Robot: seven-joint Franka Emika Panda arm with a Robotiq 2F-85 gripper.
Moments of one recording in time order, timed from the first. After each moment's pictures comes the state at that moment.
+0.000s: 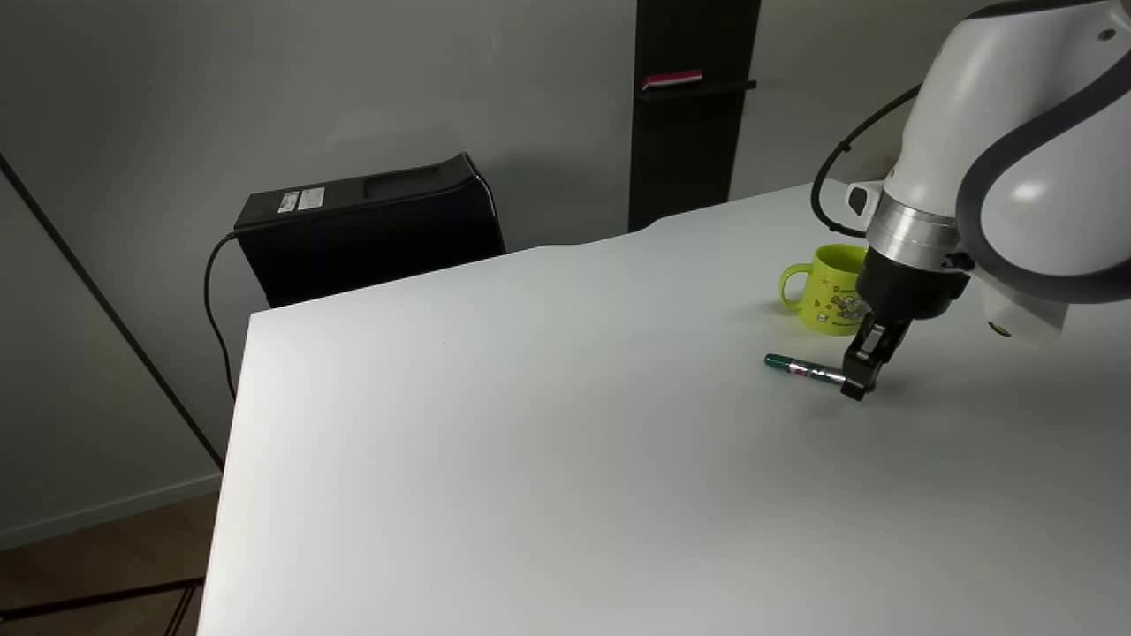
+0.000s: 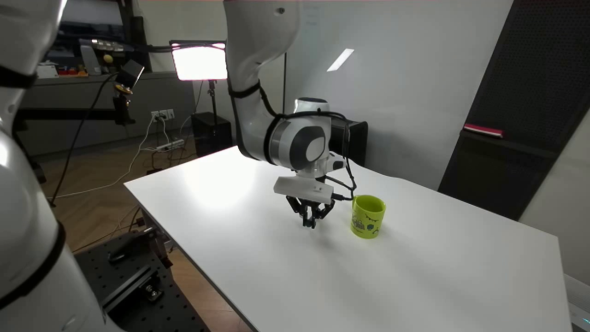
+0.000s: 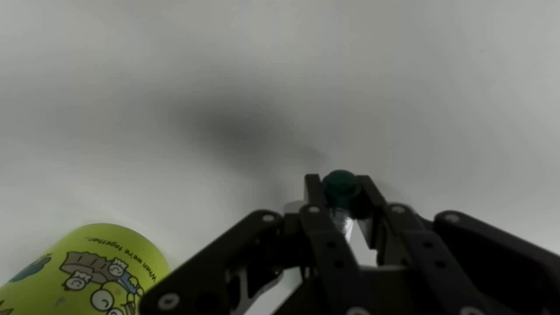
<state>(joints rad) 0.08 0.52 -0.05 -2.33 -0.11 2.90 -0.21</state>
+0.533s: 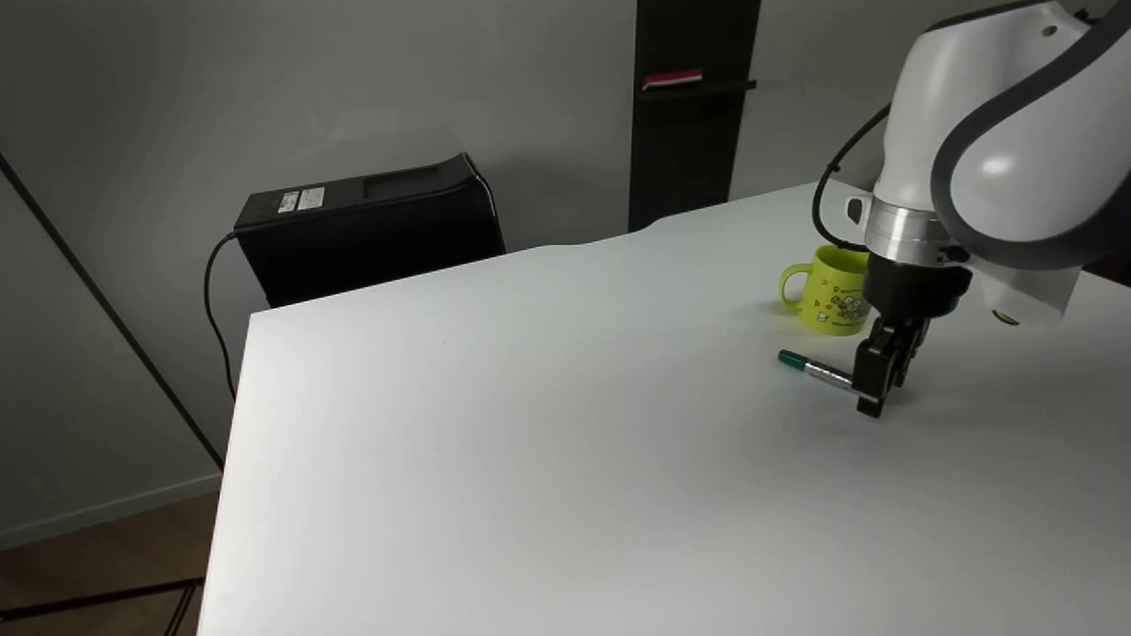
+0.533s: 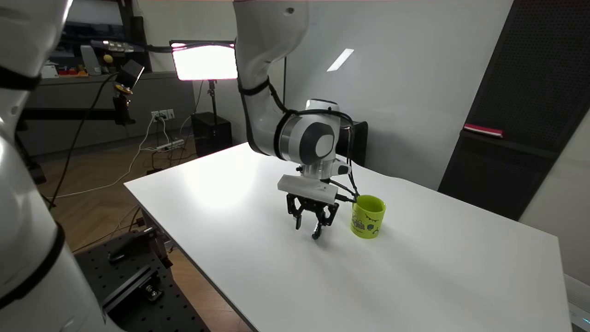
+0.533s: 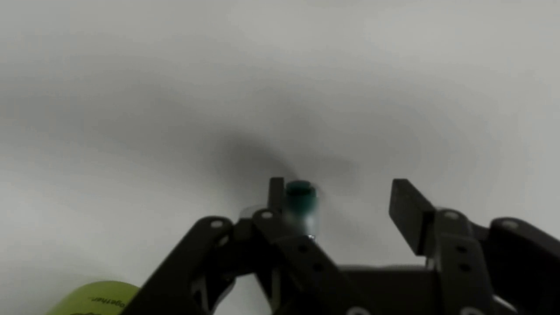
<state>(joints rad) 0.04 0.54 -0.03 -2.26 -0.11 2.70 -0.20</state>
